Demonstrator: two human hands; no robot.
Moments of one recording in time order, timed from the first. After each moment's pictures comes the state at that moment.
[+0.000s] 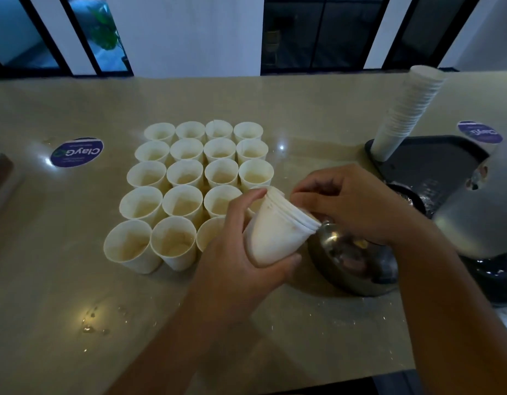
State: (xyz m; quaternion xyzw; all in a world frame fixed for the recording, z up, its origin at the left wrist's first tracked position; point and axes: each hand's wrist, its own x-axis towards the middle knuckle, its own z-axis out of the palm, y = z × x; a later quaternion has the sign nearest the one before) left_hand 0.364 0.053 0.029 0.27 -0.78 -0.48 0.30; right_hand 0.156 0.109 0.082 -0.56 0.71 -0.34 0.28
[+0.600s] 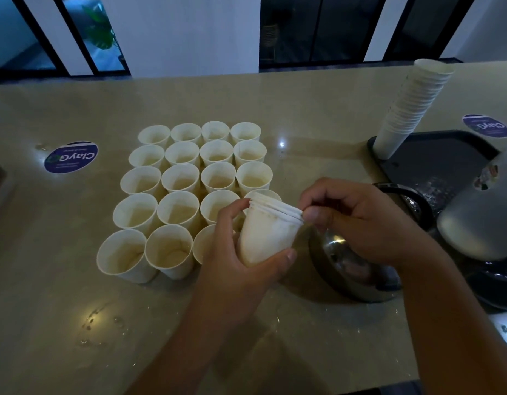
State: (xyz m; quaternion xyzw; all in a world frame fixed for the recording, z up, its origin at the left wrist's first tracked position) left_hand 0.351 0.049 0.028 0.33 -0.69 -0.57 0.31; right_hand 0.151 0.116 0.063 -0.61 0.62 -0.42 0.26
